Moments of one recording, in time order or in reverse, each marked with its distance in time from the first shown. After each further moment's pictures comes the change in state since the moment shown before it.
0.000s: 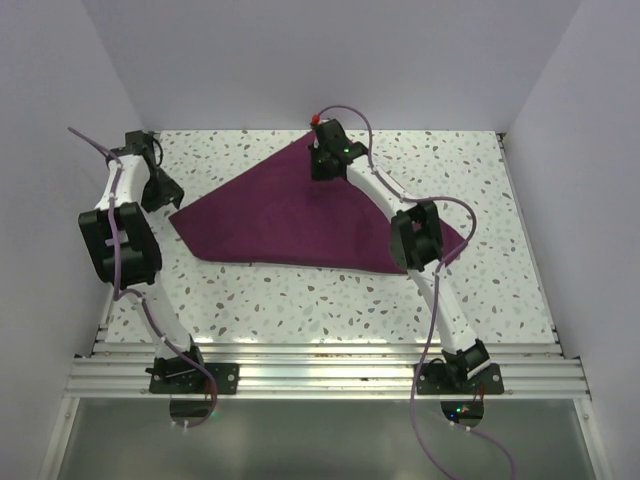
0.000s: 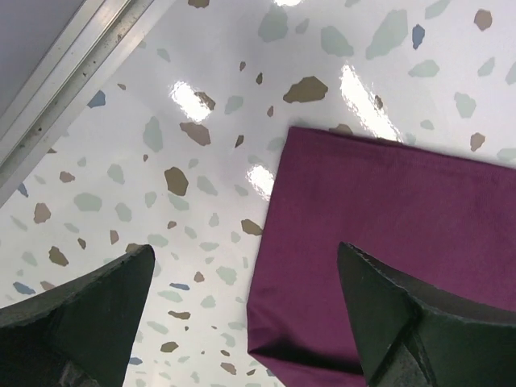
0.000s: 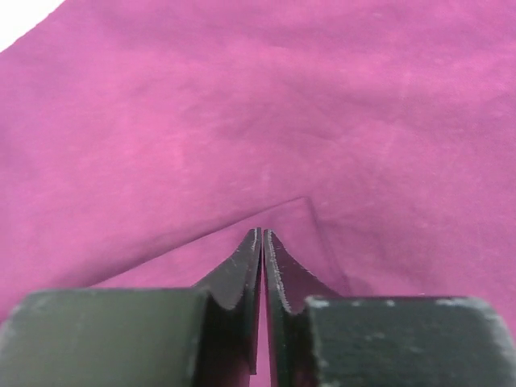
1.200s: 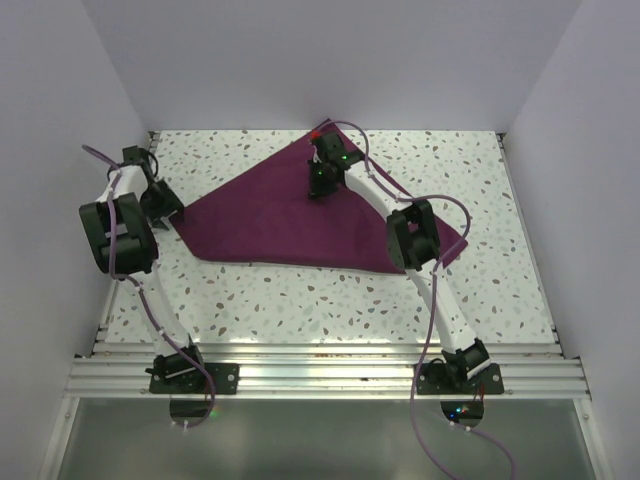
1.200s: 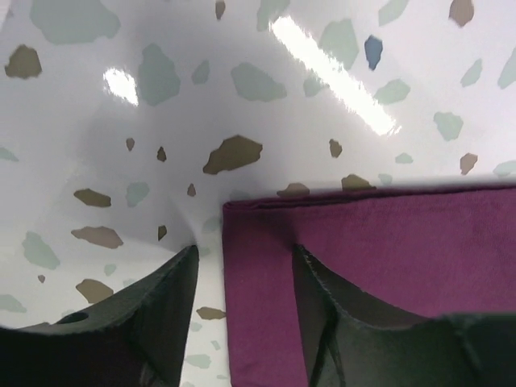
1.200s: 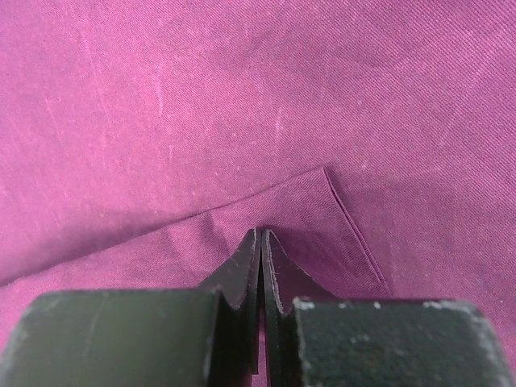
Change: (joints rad) left arm 0.084 0.144 -0.048 0.203 0.289 0.173; right arm -0.002 0.042 -0.042 -0.039 -0.145 0.055
